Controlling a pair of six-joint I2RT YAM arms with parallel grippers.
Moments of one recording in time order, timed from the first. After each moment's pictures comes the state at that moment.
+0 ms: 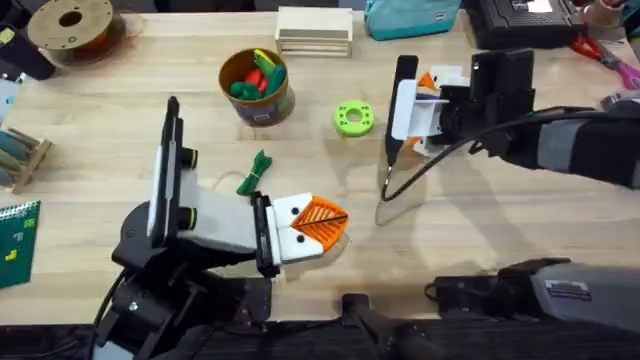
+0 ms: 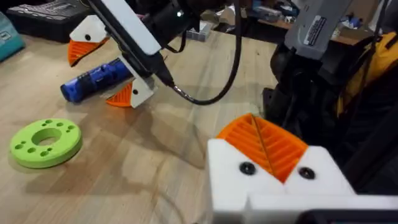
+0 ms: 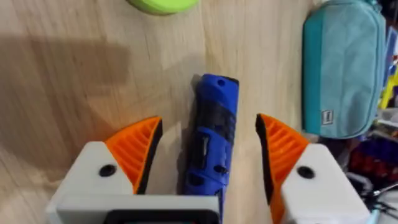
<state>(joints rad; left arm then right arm) -0.40 0.01 0.01 -0.10 0.98 -0.08 0.19 1.46 0.60 0.06 -0.03 -1.31</state>
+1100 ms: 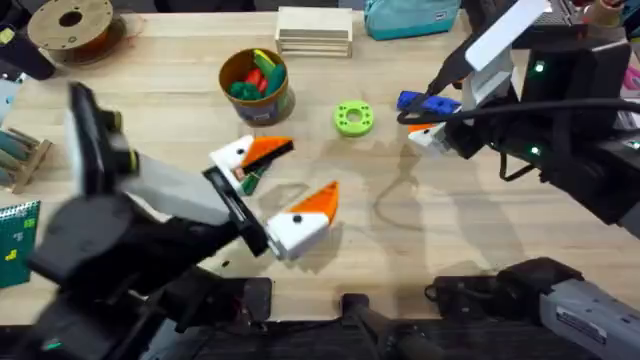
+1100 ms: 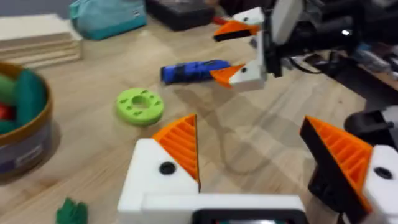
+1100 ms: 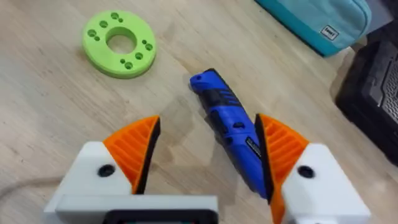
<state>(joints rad) -0.40 0.08 0.30 -0.38 0.53 -0.24 0.25 0.99 0.59 -0.28 -0.03 -0.51</state>
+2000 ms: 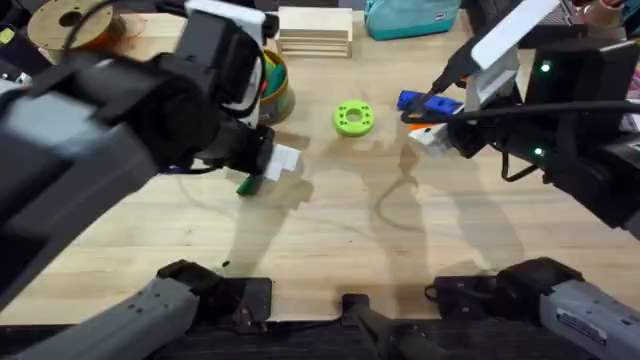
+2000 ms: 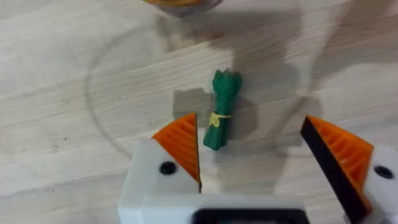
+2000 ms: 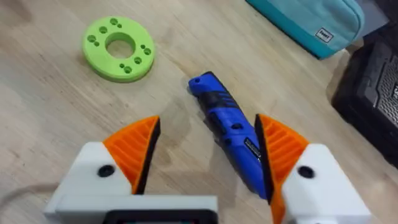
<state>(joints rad) -0.38 1.14 0.90 -0.98 -0.10 -0.12 0.25 0.97 0.59 -0.28 -0.03 -0.50</state>
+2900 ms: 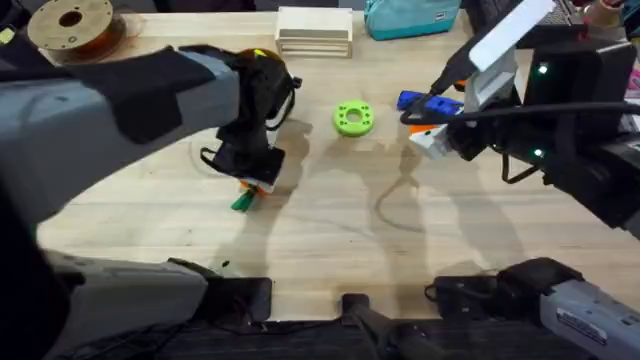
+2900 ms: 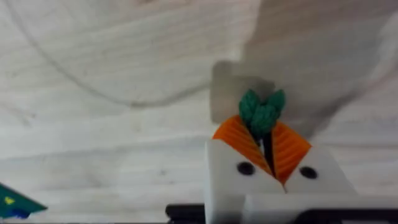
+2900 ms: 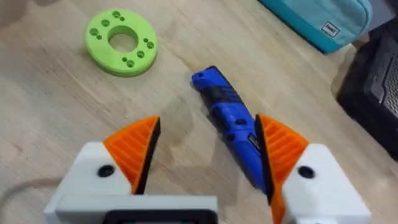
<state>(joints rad) -0.38 1.56 0.94 -1.08 -0.11 -0.12 0.25 0.97 0.59 -0.30 -0.03 -0.50</state>
